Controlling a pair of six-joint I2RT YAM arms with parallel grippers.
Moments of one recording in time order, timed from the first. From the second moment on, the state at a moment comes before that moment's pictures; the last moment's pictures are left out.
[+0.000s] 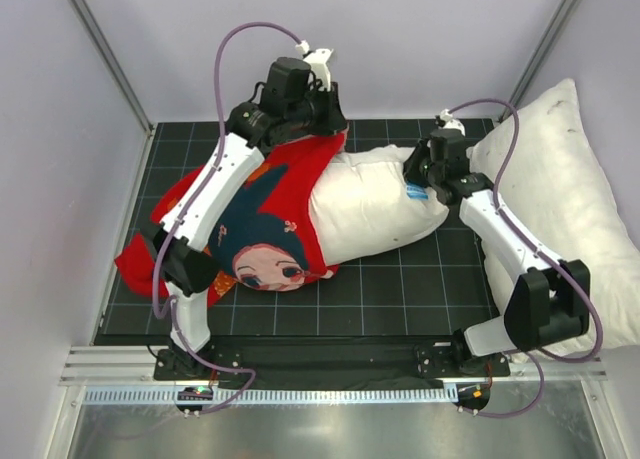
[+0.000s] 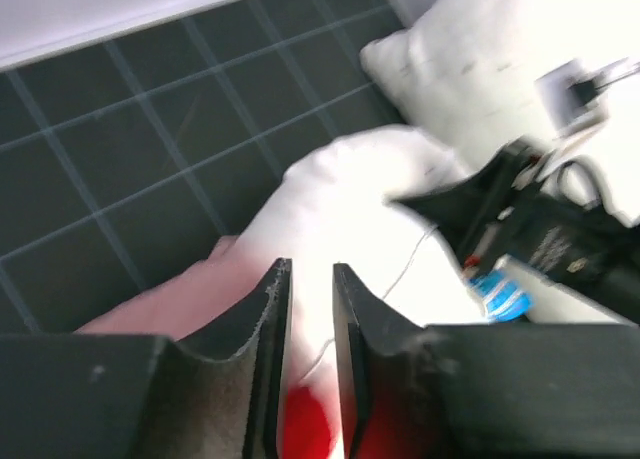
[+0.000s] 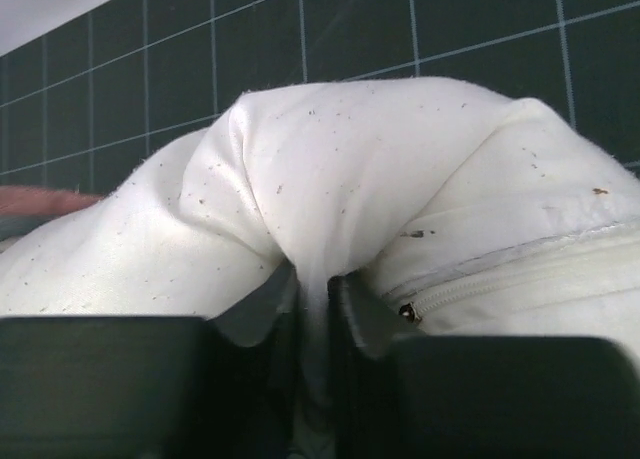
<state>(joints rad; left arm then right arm) -0.60 1.95 2.25 -0.75 0.15 -0.31 0.25 1.45 1.16 -0.27 0.04 0.54</state>
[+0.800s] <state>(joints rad) -1.04 1.36 1.79 -0.88 -0.27 -0.44 0.16 1.32 1.20 -0.43 -0.08 0.49</state>
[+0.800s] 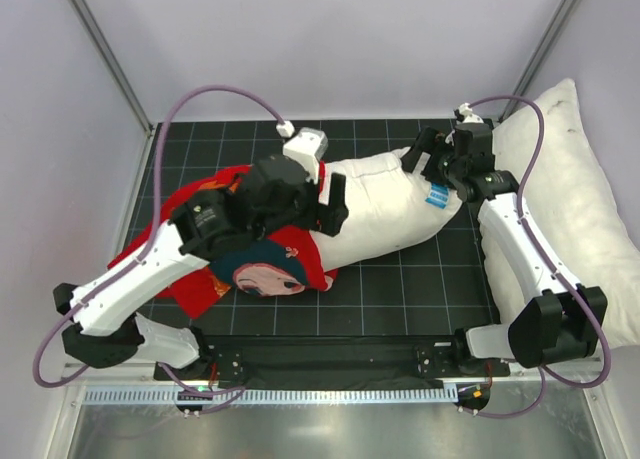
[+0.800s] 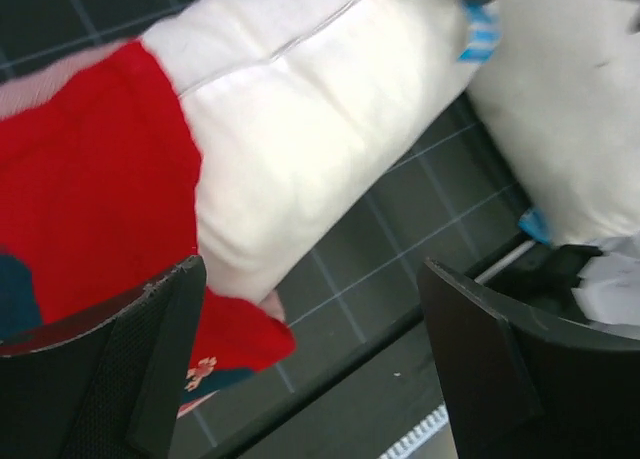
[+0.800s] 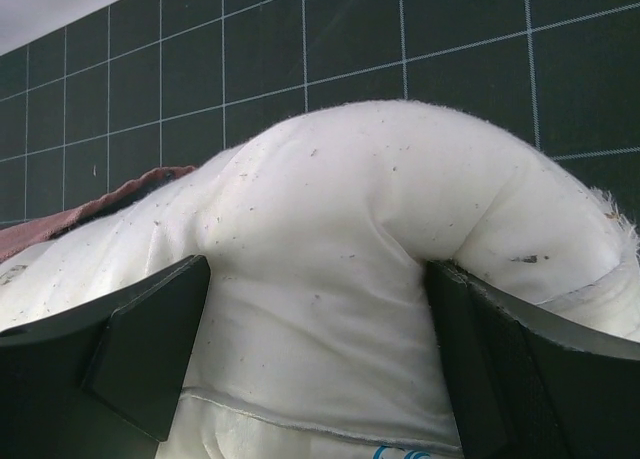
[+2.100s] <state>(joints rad) -0.92 1.28 1.52 -0.99 -0.30 -0.54 0.16 1.06 1.26 -0.60 -0.16 0.37</state>
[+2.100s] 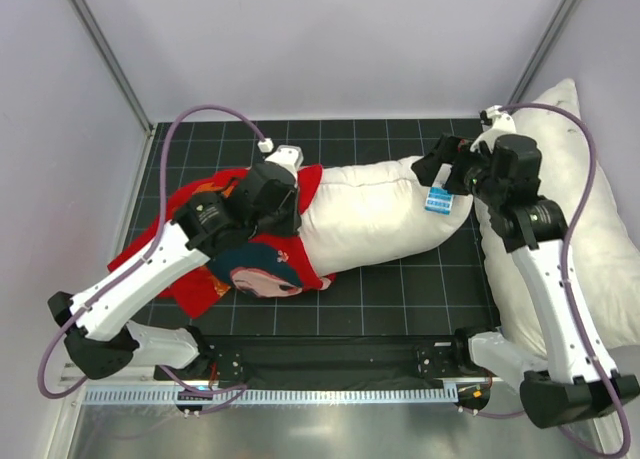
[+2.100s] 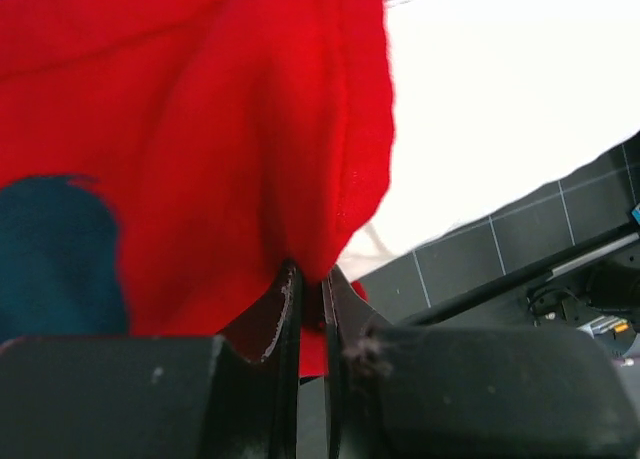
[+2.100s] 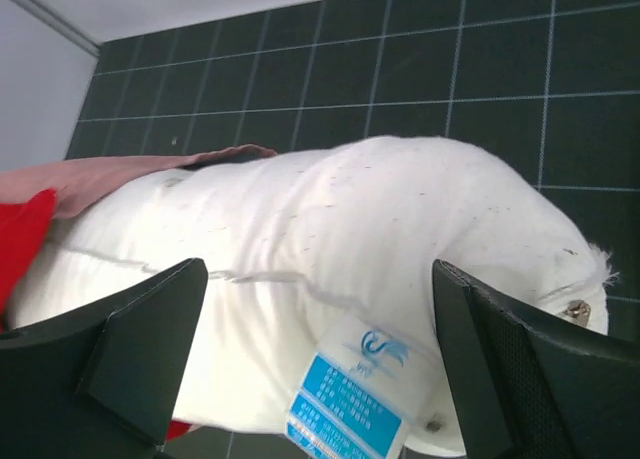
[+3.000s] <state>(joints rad) -0.91 1.46 1.66 -0.84 -0.10 -0.53 0.31 1.21 0.95 -0.34 -0.30 0.45</state>
